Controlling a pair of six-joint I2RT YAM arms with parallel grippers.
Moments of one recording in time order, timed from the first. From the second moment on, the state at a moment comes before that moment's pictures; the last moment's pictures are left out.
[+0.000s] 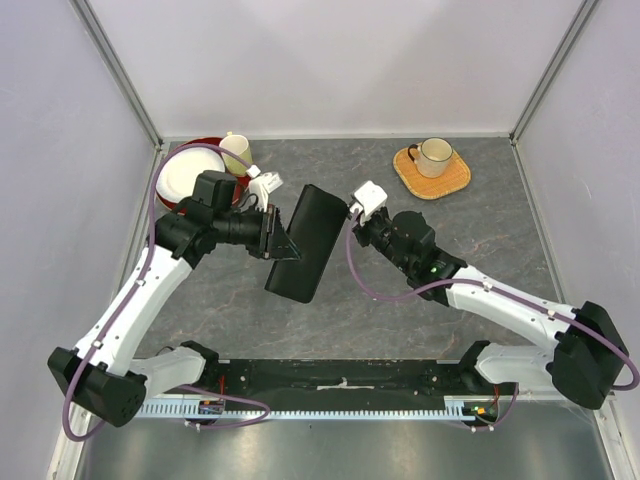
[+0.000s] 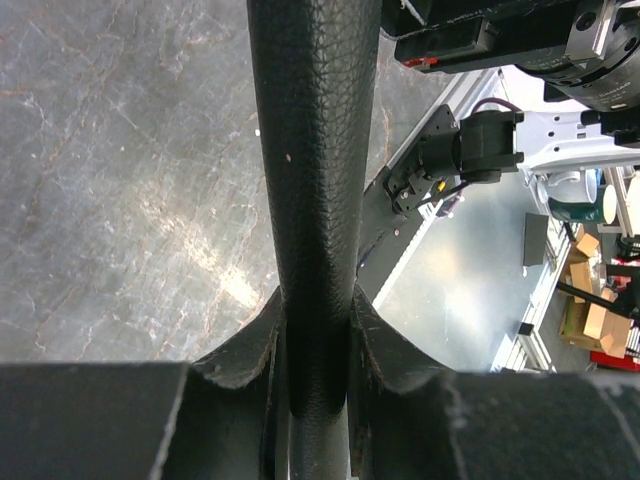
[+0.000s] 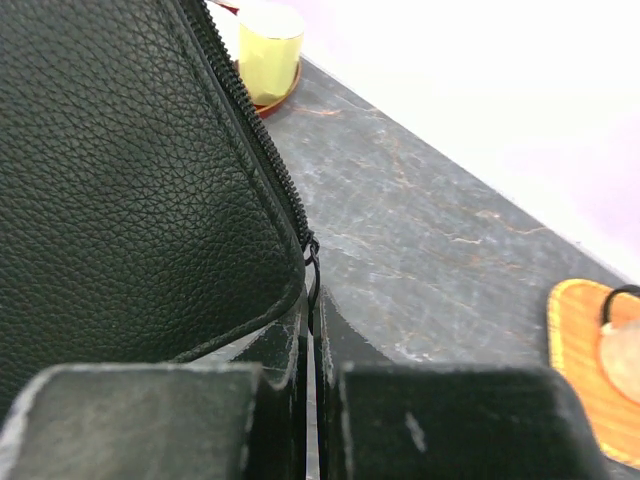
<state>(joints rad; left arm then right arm) -0.43 1.12 1.19 -0.81 0.70 -0.28 0.82 1.21 0.78 0.36 0.15 -0.17</state>
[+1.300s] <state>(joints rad) -0.60 1.27 1.19 -0.67 0.65 -0.21 0.60 1.31 1.32 -0.41 -0.27 -0.90</state>
